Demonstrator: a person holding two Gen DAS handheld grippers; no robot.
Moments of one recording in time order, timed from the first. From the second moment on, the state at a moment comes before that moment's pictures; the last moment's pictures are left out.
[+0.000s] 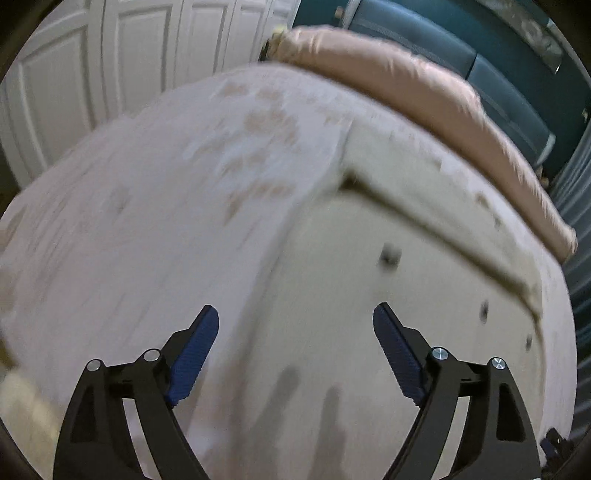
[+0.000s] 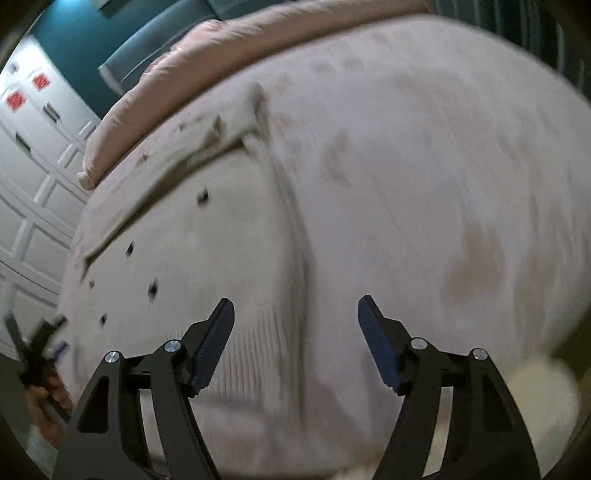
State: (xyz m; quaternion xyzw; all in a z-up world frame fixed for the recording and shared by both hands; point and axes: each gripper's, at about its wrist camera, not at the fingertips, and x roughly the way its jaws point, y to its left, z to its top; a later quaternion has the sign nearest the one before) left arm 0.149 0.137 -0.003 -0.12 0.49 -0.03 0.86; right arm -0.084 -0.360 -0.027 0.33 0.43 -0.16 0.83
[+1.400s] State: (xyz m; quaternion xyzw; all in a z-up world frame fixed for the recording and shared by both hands) left arm 0.064 0.137 0.006 -0.15 0.58 -0.16 0.79; right arm -0.138 -0.288 -0.027 0.33 0.45 -0.10 0.82
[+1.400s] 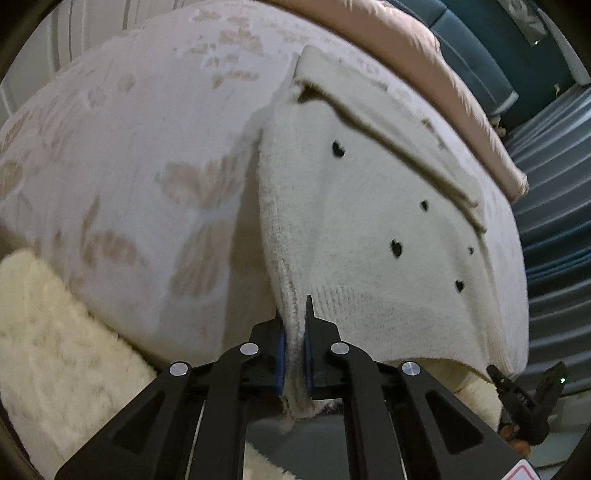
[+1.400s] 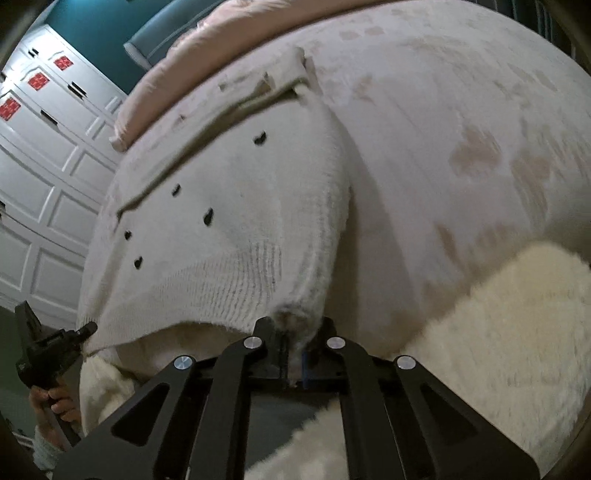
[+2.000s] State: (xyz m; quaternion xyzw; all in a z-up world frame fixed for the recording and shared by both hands) left arm 0.103 0.121 -0.023 -0.17 0.58 -0.13 0.79; right arm -0.097 -0.296 -0.045 0.37 0.45 -0.10 0.81
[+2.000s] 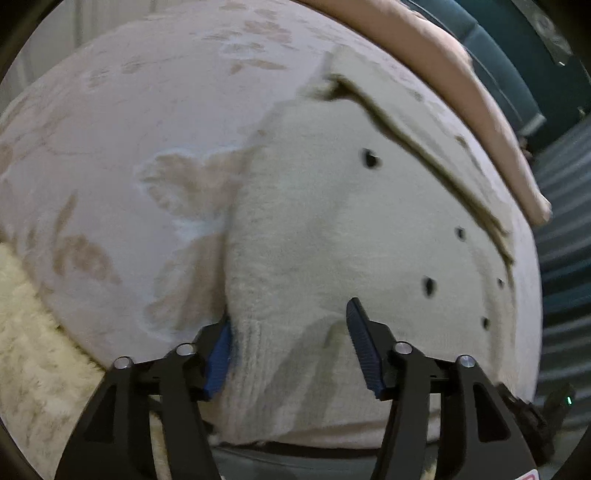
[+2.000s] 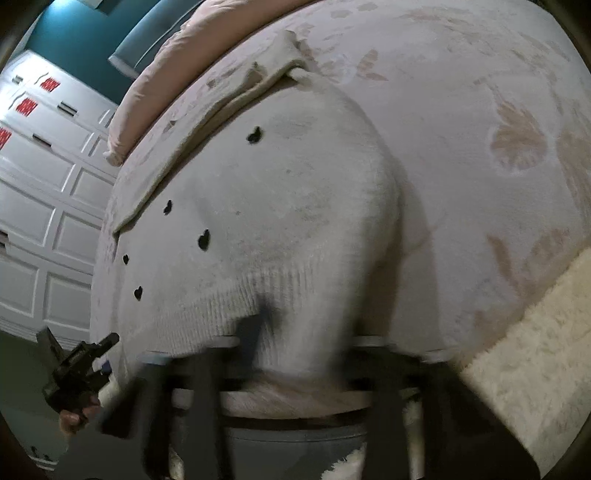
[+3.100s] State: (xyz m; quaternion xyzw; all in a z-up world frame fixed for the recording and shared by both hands) left arm 0.215 0.082 0.156 -0.14 0.37 -0.14 0.91; right arm -0.044 -0.387 0.130 0.34 0.18 -0.14 0.91
